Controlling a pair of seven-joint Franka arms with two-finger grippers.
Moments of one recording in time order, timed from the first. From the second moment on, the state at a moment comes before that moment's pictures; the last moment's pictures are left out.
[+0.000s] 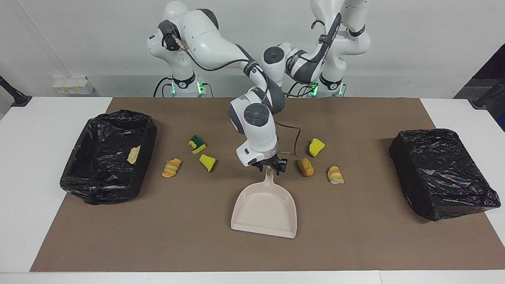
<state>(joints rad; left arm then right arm) -0.07 -0.03 -0.79 -2.26 -0.11 2.10 -0.56 0.54 0.69 0.02 -1.28 0.16 2.04 0.81</state>
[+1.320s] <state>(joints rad) -0.01 -0.01 -0.14 -2.19 0.01 2.20 0.12 0.33 0.43 0.02 -1.39 0.08 1.70 -0.40</state>
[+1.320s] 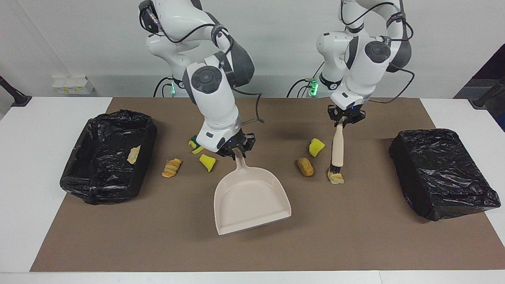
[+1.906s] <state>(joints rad) 0.02 0.07 -0.13 -2.19 0.03 2.18 0.40 0.41 0.37 0.02 -1.60 0.00 1.81 -0.74</state>
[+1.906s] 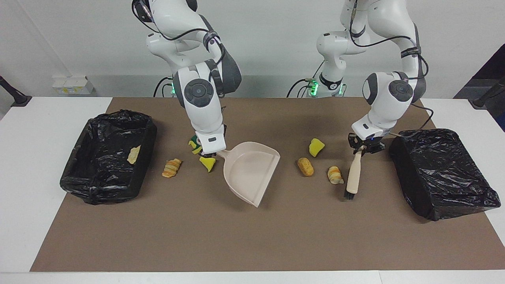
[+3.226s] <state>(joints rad) -0.10 -0.15 -0.16 -2.39 0.03 1.97 -0.36 0.46 0.36 0.02 -1.74 -0.02 1.95 -0.94</state>
